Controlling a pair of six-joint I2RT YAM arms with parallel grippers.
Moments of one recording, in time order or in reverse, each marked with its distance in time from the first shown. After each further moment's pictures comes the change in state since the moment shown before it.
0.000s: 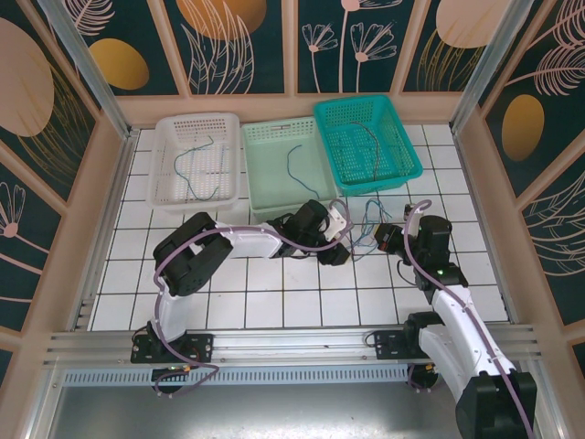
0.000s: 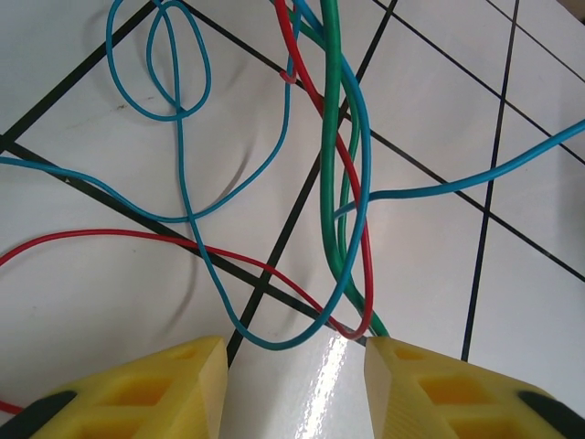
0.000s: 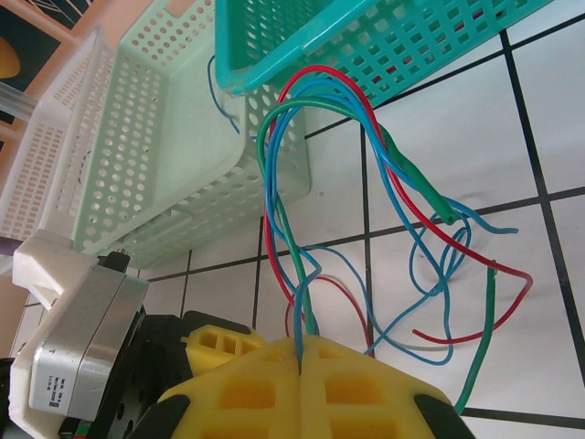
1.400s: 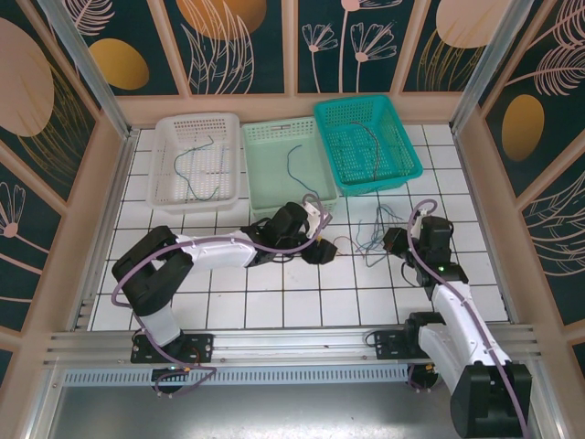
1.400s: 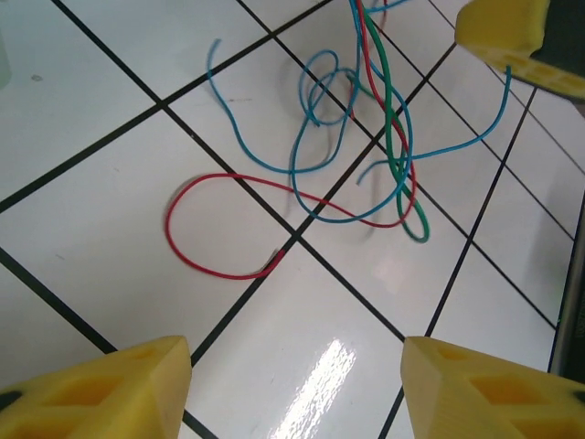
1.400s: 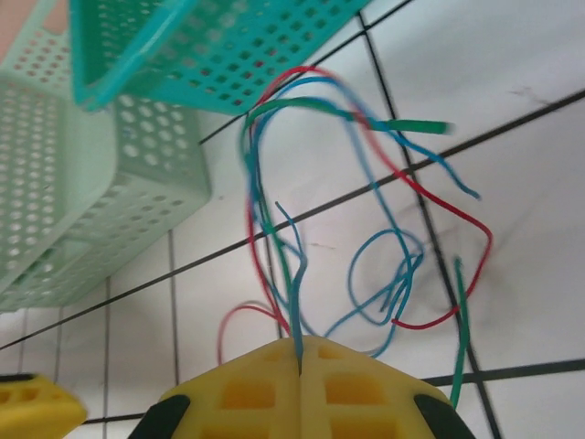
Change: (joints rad) left arm 0.009 -0.269 -0.211 0.009 -0.150 -0.199; right arm -0.055 0.048 -0.005 -0.059 0.086 0.027
